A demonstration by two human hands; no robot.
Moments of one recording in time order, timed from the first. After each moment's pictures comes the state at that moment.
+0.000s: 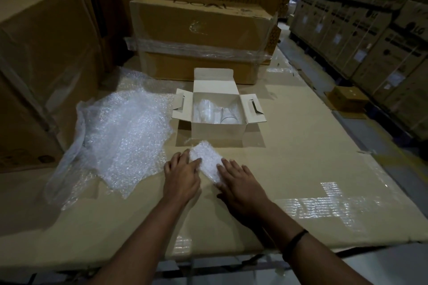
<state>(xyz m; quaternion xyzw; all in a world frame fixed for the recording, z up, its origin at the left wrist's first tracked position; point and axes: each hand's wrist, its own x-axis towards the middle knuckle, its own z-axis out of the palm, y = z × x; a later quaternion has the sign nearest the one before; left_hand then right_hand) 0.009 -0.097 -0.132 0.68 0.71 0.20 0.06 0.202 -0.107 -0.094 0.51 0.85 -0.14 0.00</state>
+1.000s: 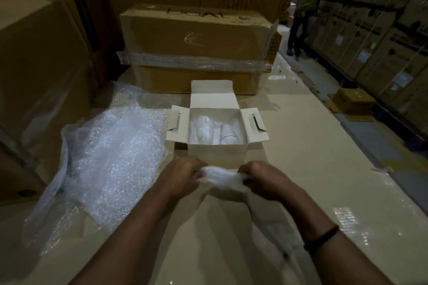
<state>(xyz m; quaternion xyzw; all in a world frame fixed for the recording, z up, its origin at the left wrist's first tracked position) -0.012 -0.028 -0.084 0.79 0.55 0.25 0.13 0.231 -0.017 -0.030 0.53 0.83 -0.17 0.03</state>
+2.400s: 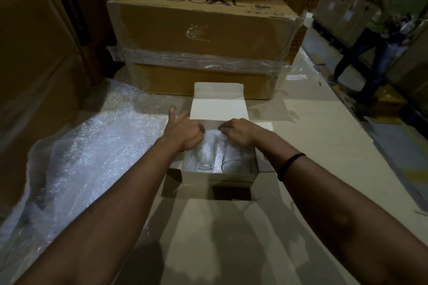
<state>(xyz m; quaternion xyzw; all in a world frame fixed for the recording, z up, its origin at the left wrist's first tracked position) -0.013 0.155 -0.032 0.75 0.65 -0.07 0.02 0.172 0.192 -0.019 0.47 0.86 -0.20 0.04</state>
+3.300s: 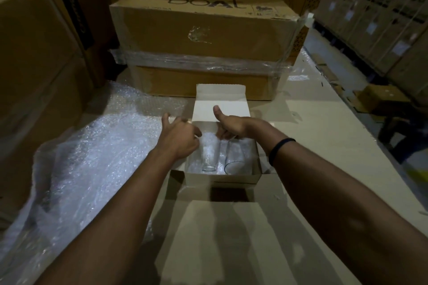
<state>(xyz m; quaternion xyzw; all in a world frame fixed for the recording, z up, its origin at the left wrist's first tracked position) -0.023 0.130 -0.028 0.74 0.67 0.06 0.02 0.145 0.205 -0.004 0.54 0.72 -0.43 0.08</state>
